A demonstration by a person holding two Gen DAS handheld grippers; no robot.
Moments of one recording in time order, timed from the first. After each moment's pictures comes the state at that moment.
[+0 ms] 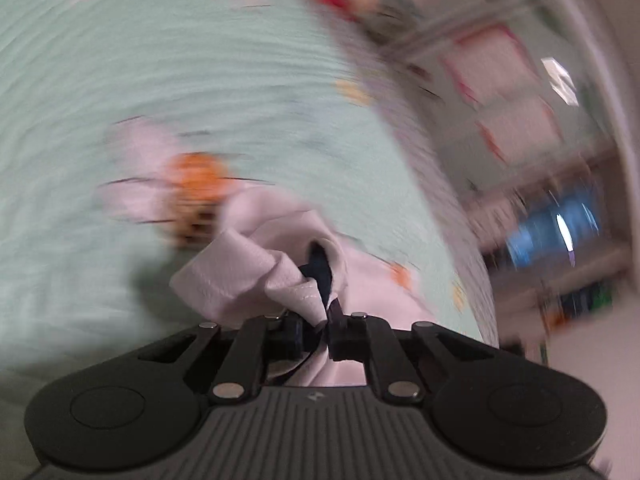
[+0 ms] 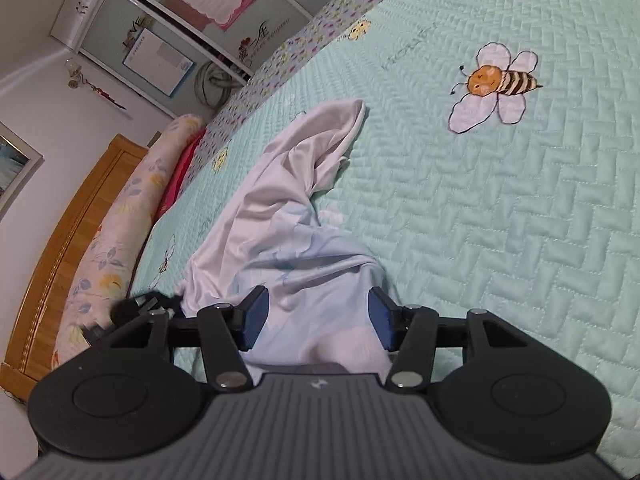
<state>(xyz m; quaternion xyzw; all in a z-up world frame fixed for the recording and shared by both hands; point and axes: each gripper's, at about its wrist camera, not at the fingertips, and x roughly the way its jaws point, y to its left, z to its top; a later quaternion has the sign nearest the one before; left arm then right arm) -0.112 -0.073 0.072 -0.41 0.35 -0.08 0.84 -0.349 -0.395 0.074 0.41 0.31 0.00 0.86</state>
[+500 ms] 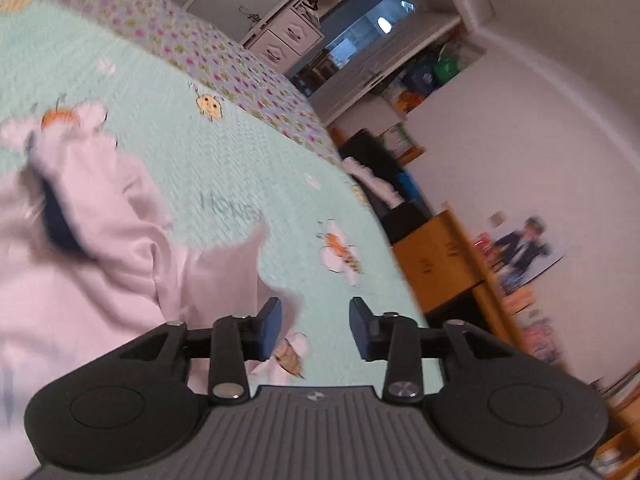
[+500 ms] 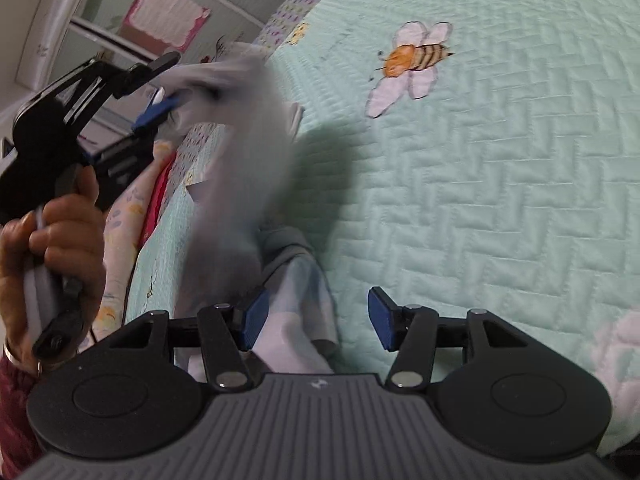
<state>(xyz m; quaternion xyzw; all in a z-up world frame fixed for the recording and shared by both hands) -0.162 -0.309 0.148 -0.27 0.38 -0.41 0.78 -0.386 -0.428 0.043 0.47 0.31 -0.05 0.82</state>
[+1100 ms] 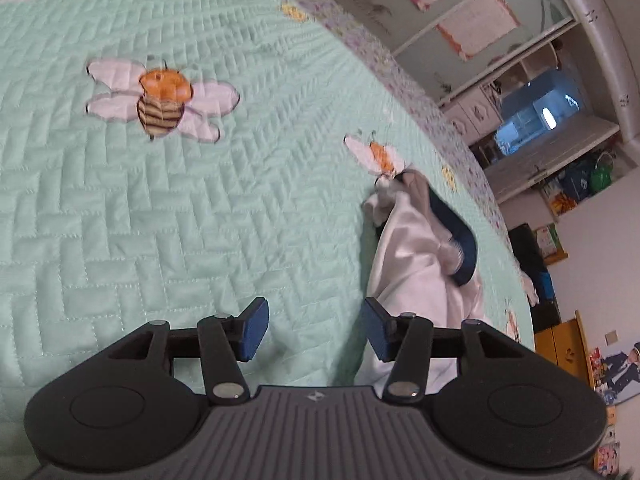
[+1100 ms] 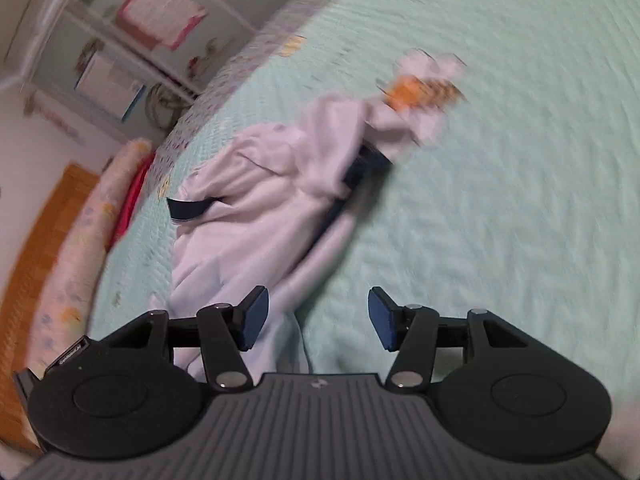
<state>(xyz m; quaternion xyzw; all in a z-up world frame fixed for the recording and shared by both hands) -0.179 -0.087 0.040 -0.32 0.43 -0.15 0.83 -0.323 -0.430 0.061 0.36 0.32 -0.07 0.87</state>
